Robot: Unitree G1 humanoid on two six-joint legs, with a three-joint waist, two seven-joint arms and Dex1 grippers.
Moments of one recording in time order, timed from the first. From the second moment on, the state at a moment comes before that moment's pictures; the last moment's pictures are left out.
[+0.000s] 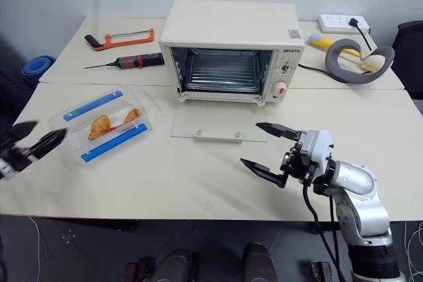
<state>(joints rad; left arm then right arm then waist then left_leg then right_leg) 0.01 0.76 0.82 -0.11 -0.48 0.67 -0.66 -0.17 -0.53 -0.11 -0.29 0.56 0.03 1.05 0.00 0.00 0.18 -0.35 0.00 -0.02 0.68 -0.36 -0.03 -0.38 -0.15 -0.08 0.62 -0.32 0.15</state>
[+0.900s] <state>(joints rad) -0.55 0.83 0.65 -0.02 -0.51 1.62 -0.11 -0.14 -0.50 -0.06 -0.28 0.58 0.01 1.07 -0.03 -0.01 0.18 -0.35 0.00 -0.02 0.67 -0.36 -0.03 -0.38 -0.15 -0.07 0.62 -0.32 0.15</state>
